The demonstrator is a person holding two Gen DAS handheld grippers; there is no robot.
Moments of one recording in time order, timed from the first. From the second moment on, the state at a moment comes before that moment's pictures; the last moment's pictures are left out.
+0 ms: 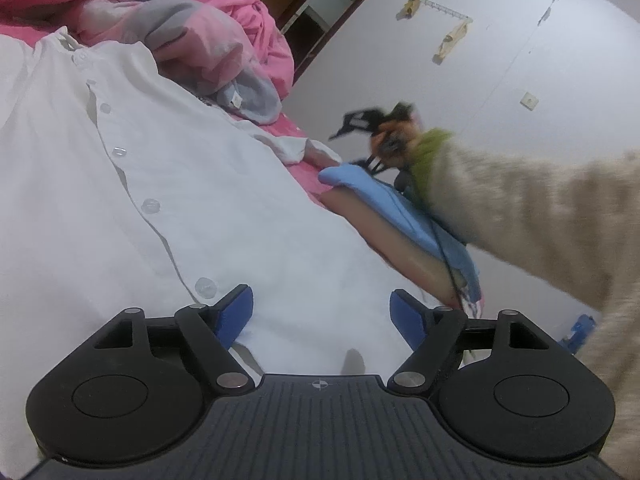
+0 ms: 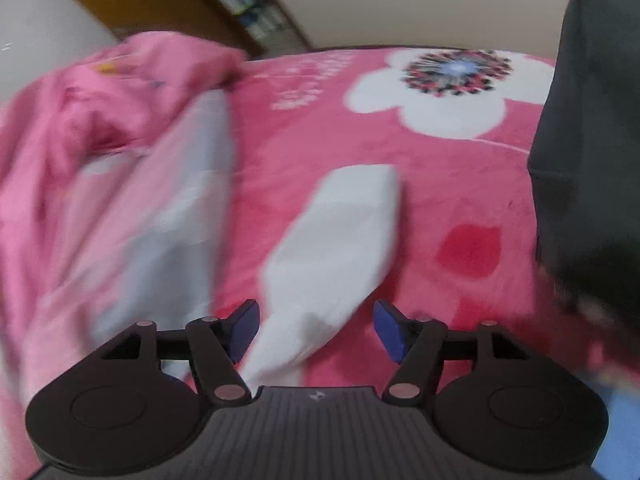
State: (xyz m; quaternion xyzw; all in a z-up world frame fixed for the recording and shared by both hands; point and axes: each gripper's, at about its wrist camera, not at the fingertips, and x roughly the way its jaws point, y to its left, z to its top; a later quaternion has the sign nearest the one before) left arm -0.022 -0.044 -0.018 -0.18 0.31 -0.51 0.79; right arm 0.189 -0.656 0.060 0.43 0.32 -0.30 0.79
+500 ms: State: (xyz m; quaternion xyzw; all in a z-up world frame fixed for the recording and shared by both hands) left arm -0.019 -0.043 -0.019 -0.20 0.30 -0.52 0.78; right arm 0.152 -0.594 0.143 0.29 0.11 -0.12 0.94
